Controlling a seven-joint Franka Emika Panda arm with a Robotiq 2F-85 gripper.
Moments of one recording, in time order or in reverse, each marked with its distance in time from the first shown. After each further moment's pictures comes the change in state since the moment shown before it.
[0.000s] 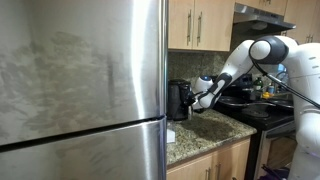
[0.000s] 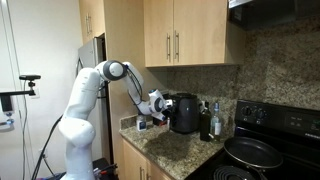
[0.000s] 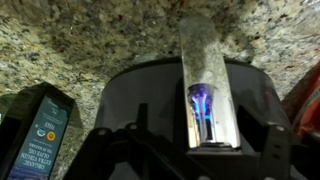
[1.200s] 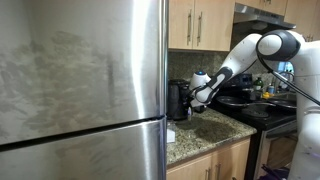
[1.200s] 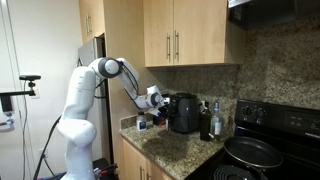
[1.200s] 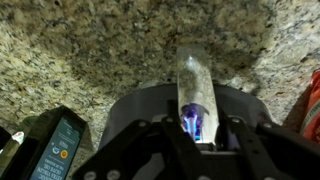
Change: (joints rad) arm 0.056 -0.083 0.014 -0.003 0.068 -0.274 -0.001
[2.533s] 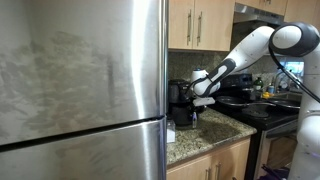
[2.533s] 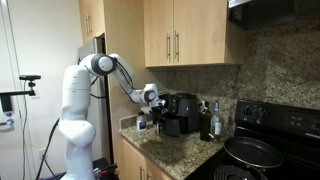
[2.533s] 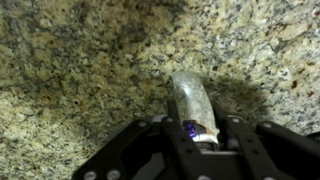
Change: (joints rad) arm -0.040 -0.118 0.111 -0.072 0.227 -0.332 -0.089
